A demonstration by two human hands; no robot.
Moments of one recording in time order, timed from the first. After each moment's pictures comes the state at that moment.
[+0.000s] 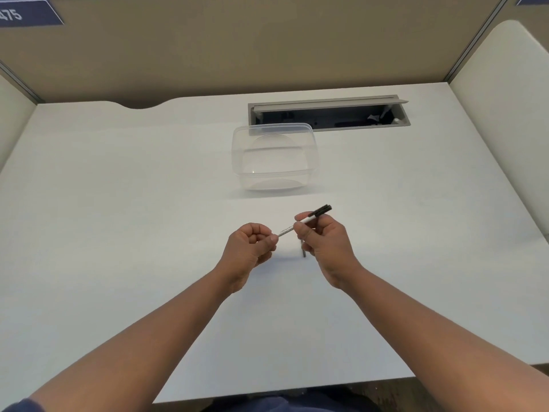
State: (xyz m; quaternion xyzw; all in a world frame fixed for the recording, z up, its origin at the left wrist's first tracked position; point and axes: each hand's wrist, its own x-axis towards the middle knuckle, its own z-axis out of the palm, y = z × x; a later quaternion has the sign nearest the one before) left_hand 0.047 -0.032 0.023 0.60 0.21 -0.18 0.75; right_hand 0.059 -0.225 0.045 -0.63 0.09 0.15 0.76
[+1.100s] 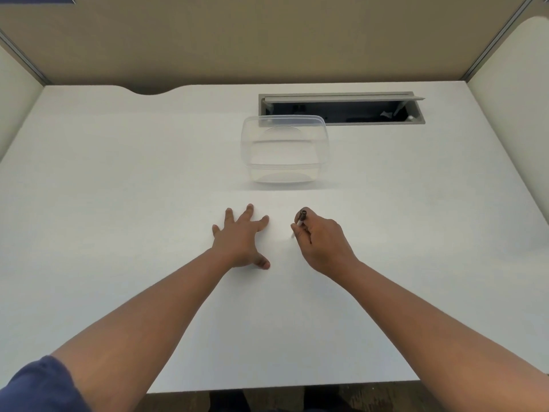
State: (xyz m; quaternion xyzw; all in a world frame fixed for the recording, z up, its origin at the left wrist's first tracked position) left_hand 0.073 -0.003 0.006 0.95 0.00 -0.30 0.12; right_hand 0.065 -0.214 0.032 -0.91 -0.16 0.04 0.37
